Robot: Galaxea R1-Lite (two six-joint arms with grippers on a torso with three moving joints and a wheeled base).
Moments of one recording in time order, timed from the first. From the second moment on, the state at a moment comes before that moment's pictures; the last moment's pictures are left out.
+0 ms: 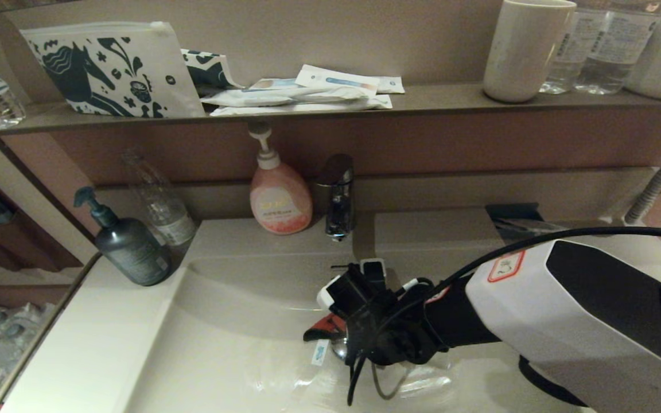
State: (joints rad) left arm 0.01 0.00 0.00 -0.03 -0.05 0.08; right arm 0.81 2.38 -1.46 0.10 -0.60 0.61
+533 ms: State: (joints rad) left arm 0.01 0.00 0.00 -0.03 -0.05 0.08; right arm 0.69 2.14 -1.09 0.08 -0.61 0.58
